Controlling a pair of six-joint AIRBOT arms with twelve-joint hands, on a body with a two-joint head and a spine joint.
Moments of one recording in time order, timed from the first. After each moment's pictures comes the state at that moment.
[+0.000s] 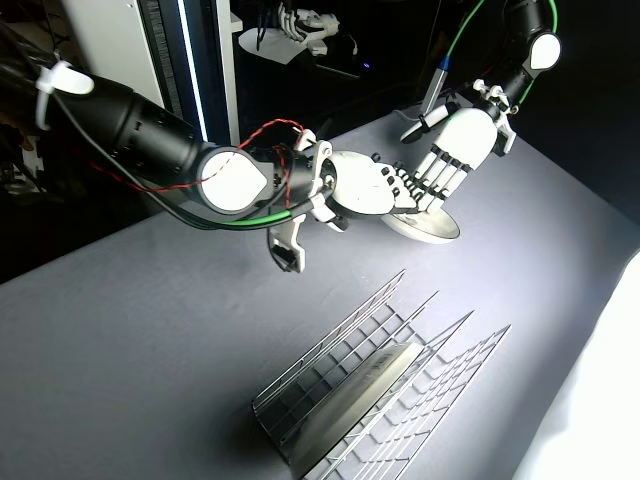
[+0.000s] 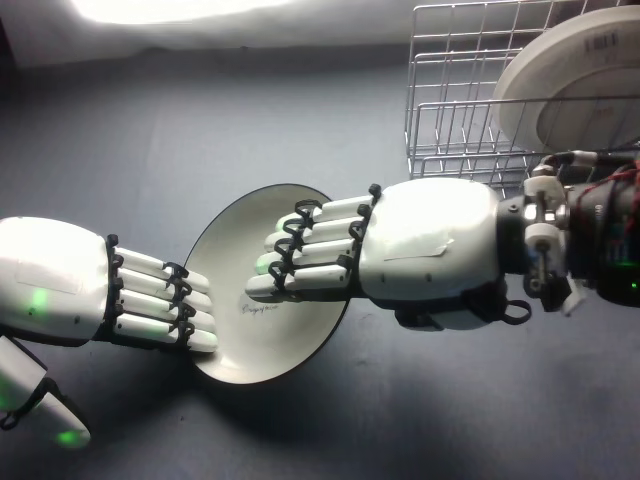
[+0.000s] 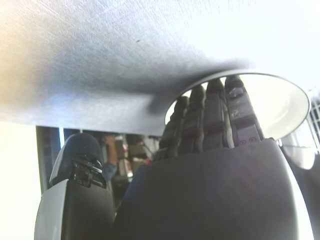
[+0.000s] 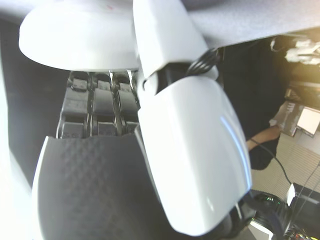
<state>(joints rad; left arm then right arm) 0.68 -1.07 1.61 1.58 -1.08 -0.11 -0.45 -1.25 1.17 -0.90 0.48 -0.31</state>
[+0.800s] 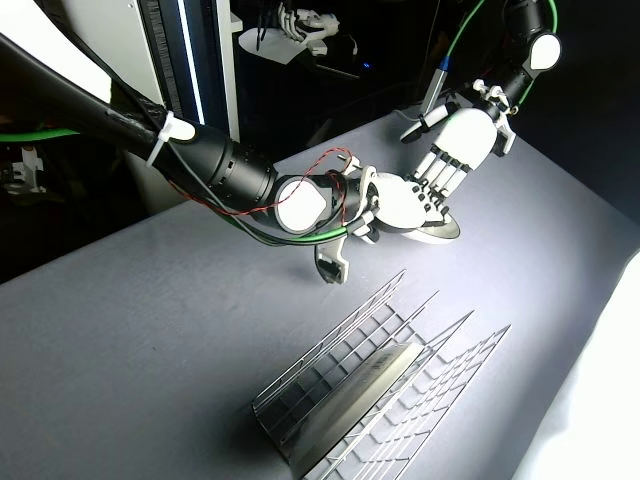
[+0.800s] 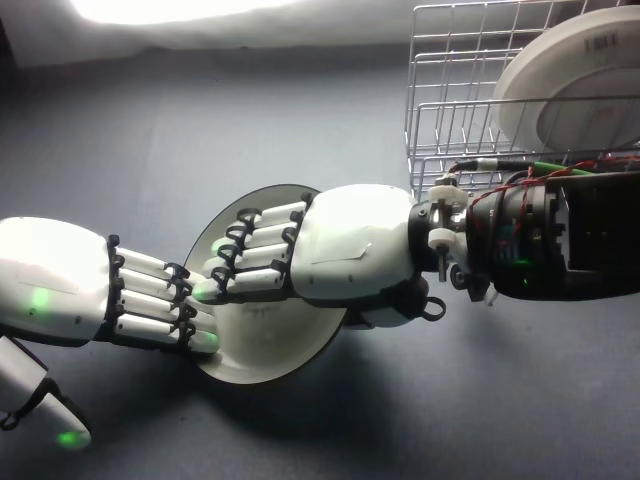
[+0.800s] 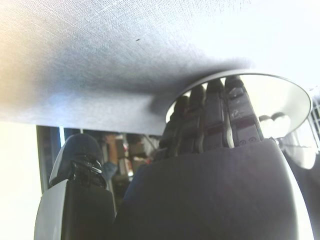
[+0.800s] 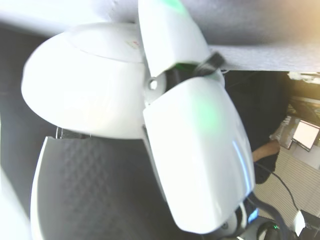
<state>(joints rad) 0.68 -1.07 1.61 1.58 -1.08 -0.11 -0.44 -1.47 1.36 -0.92 0.47 -0.32</state>
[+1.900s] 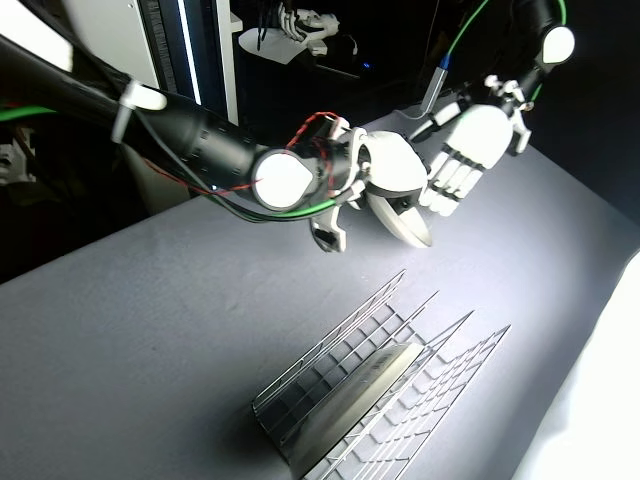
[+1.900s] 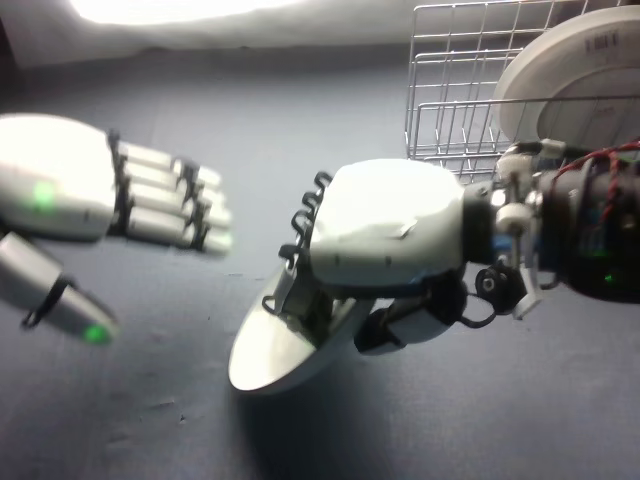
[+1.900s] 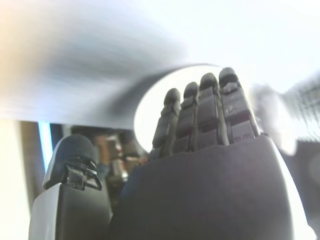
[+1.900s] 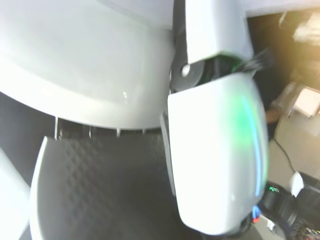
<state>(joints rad) 0.43 -1.05 1.65 1.60 -1.09 -0.18 -0.39 -1.25 1.09 -0.78 0.52 -0.33</state>
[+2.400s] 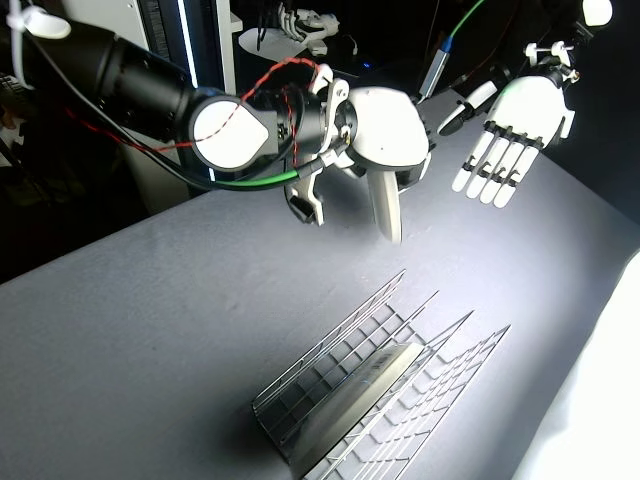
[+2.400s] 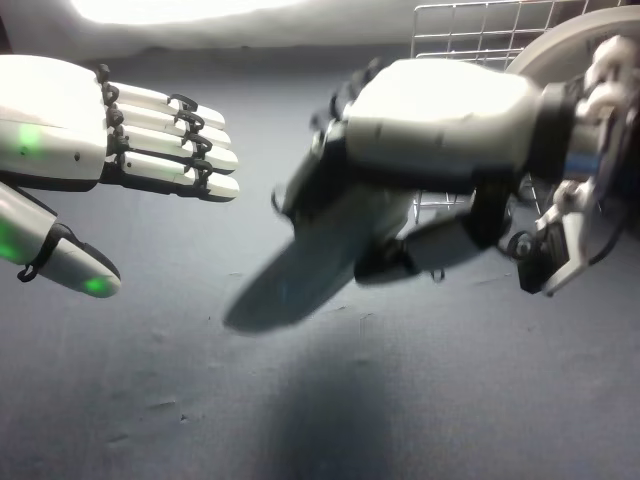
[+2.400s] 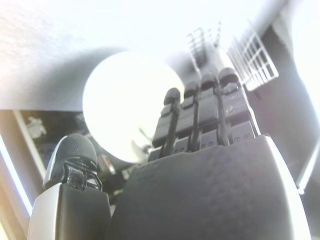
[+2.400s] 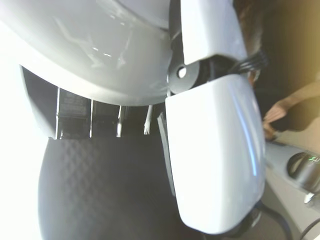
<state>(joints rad) 0.33 -1.02 1.65 1.61 -1.11 -0.19 -0.28 -1.07 0.95 -0.46 0.49 -0.32</state>
